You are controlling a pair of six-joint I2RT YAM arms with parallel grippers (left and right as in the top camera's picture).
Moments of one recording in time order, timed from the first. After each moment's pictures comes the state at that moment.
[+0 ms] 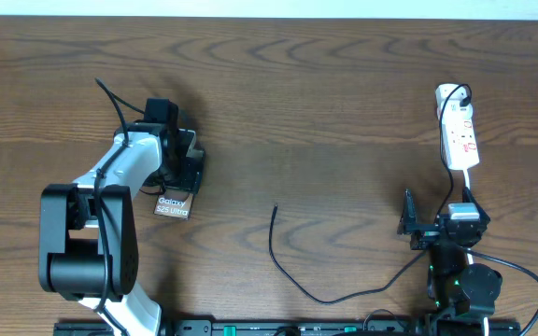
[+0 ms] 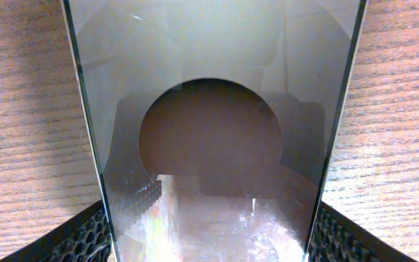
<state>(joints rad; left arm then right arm) -0.05 1.84 1.07 -0.74 0.04 0.12 -0.09 0.01 0.01 -0.06 -0.10 -0.07</state>
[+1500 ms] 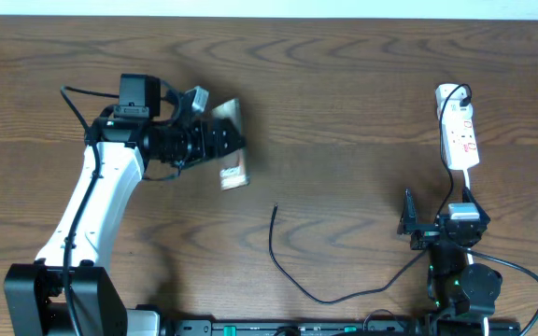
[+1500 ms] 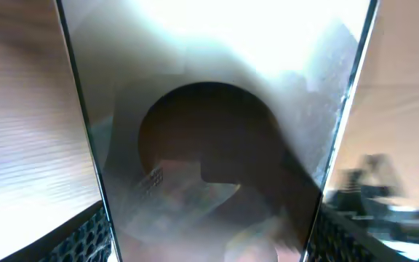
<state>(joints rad) -0.05 1.55 1.16 -0.76 0.84 -0.28 -0.09 0.01 0.01 -0.06 -0.10 -0.07</state>
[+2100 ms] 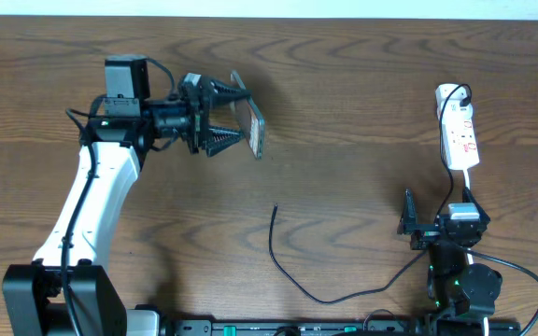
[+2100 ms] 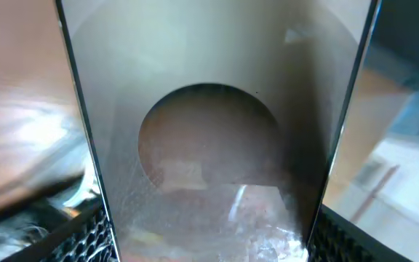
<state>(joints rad) -0.02 1.55 1.16 -0.35 1.25 -1.36 -0.09 0.01 0.01 -0.06 -0.10 -0.07</state>
